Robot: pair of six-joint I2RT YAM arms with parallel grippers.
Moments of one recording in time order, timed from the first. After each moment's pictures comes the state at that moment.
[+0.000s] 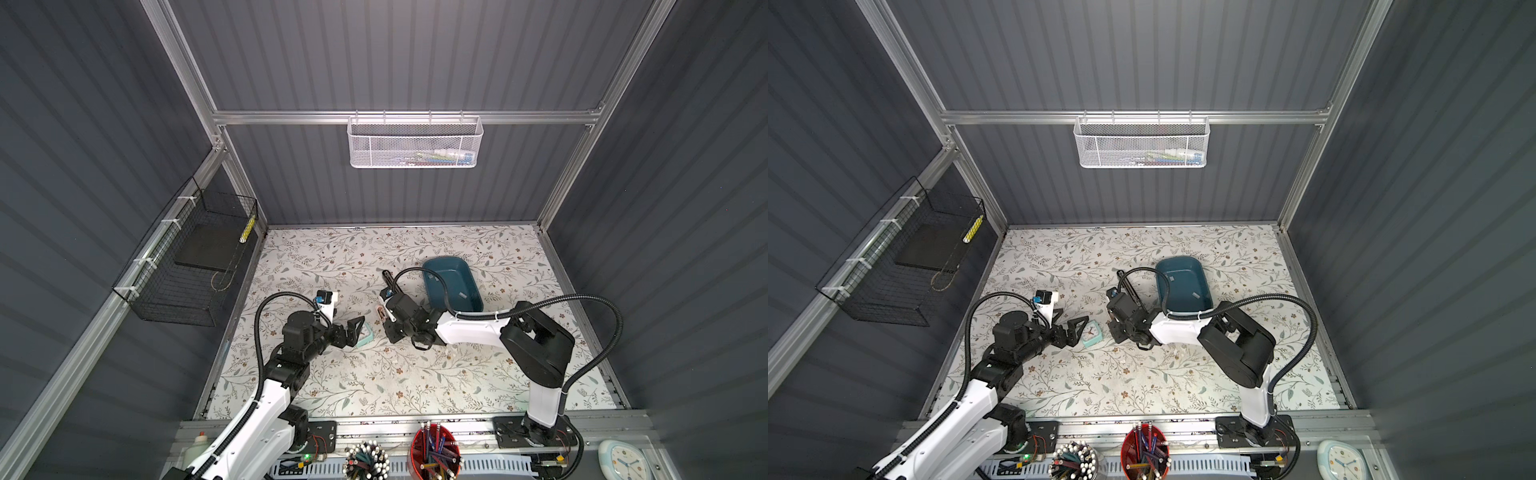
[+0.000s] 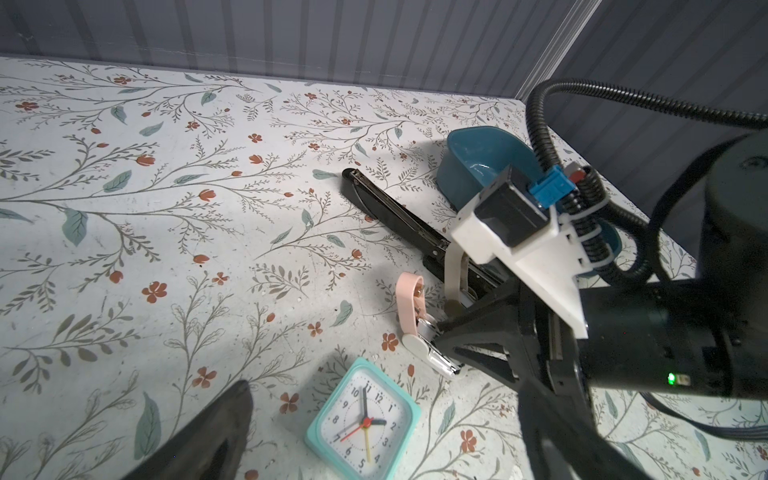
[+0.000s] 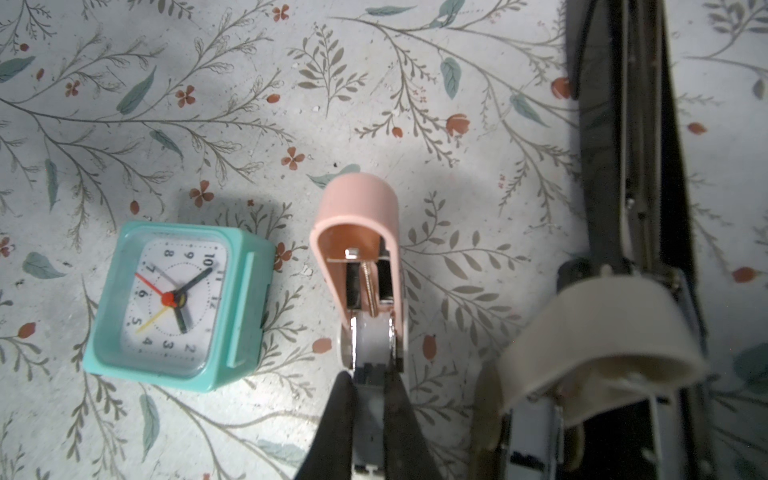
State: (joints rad) left arm -0.32 0.77 0.33 0.03 0.29 -0.18; right arm 0.95 1.90 1.10 -0.07 0.10 0.31
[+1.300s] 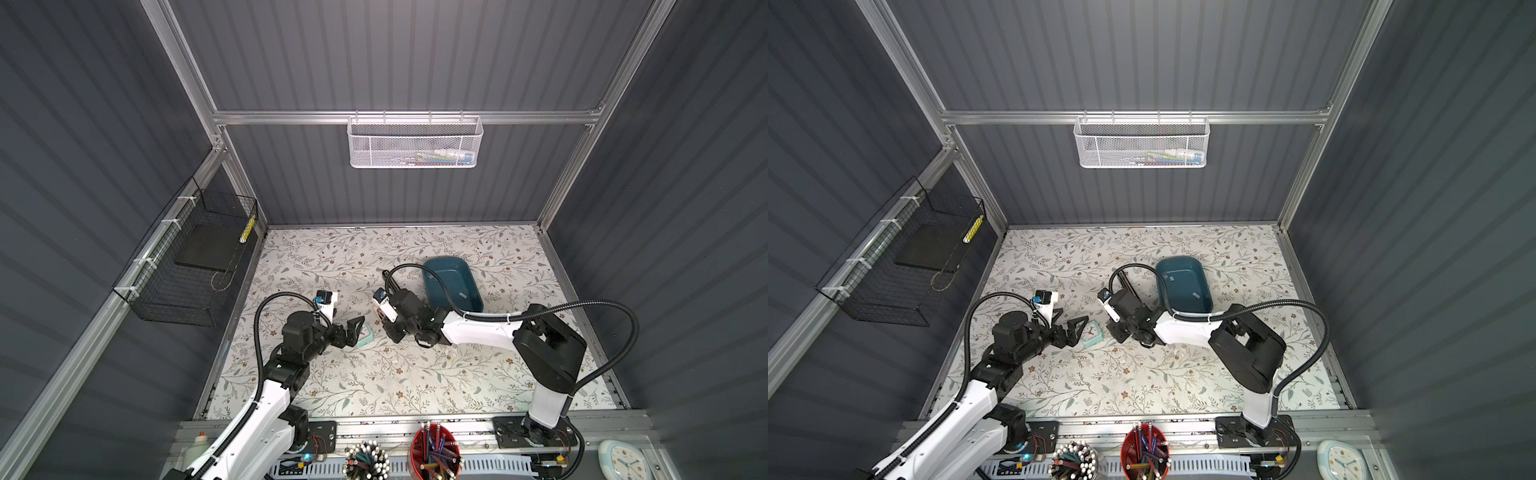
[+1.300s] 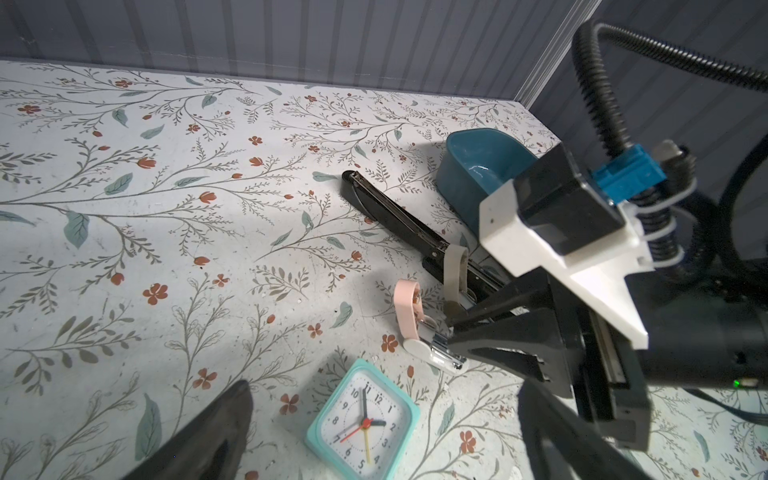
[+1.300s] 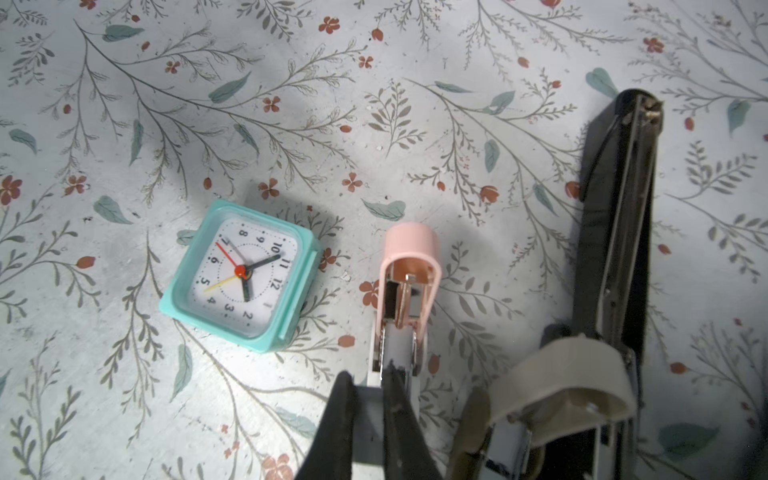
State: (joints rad) left arm -0.32 0.76 0.33 0.03 0.29 -0.18; right arm 0.95 1.83 1.08 -0.04 0.03 0.06
